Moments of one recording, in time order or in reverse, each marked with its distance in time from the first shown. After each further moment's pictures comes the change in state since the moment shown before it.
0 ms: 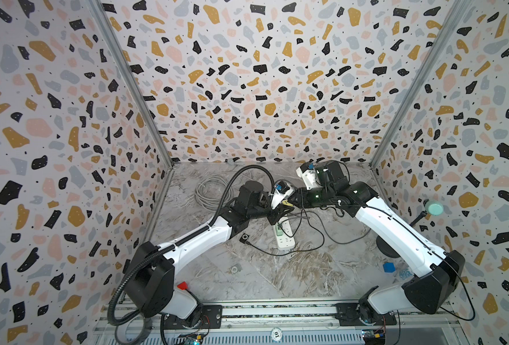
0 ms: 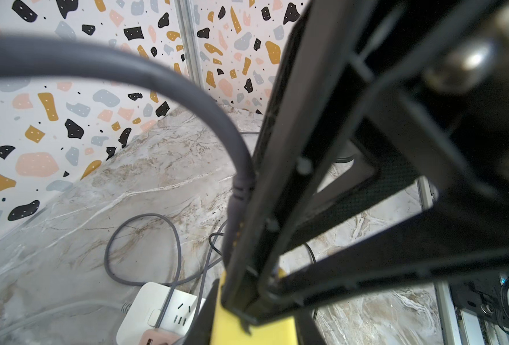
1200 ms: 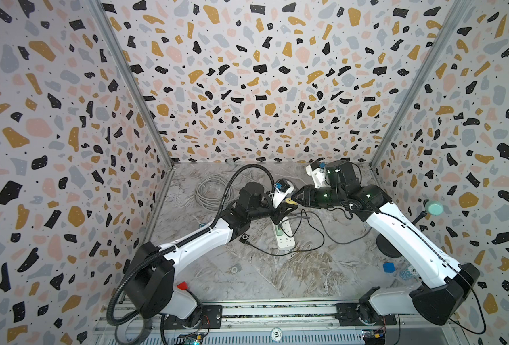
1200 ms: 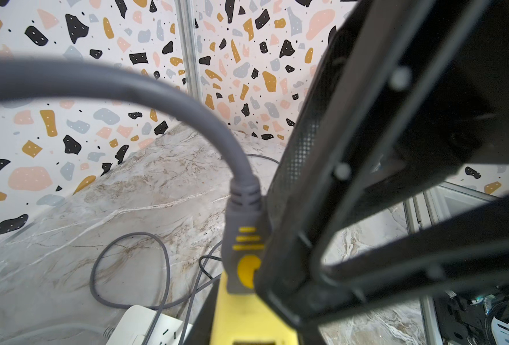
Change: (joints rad) left arm -0.024 -0.004 -0.019 0.107 -0.005 -0.082; right arm -0.030 -0.087 -0.016 0.000 -0.024 0.142
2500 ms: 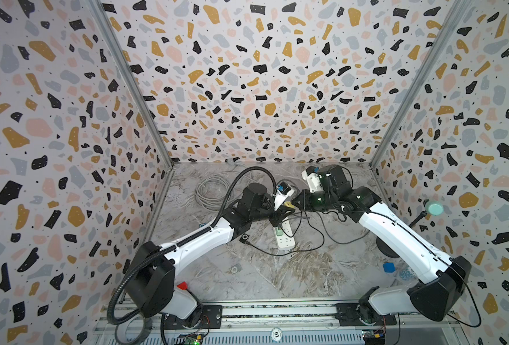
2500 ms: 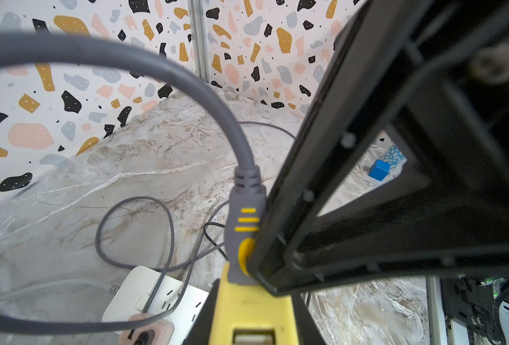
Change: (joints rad) left arm -0.012 0.010 0.032 -0.143 -0.062 0.019; right arm 0.039 0.033 -0.048 0.021 0.071 -0.013
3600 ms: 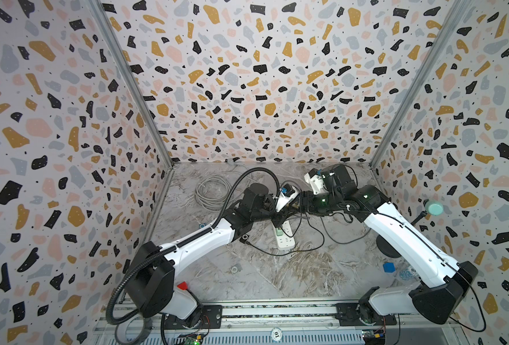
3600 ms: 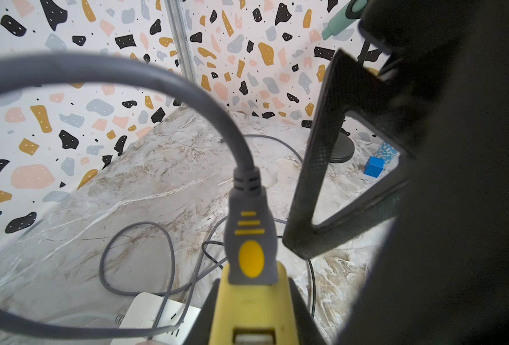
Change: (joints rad) left arm -0.020 -0.009 -0.013 0.052 0.020 0.086; right arm -0.004 -0.023 0.052 -0.136 -0.057 0.045
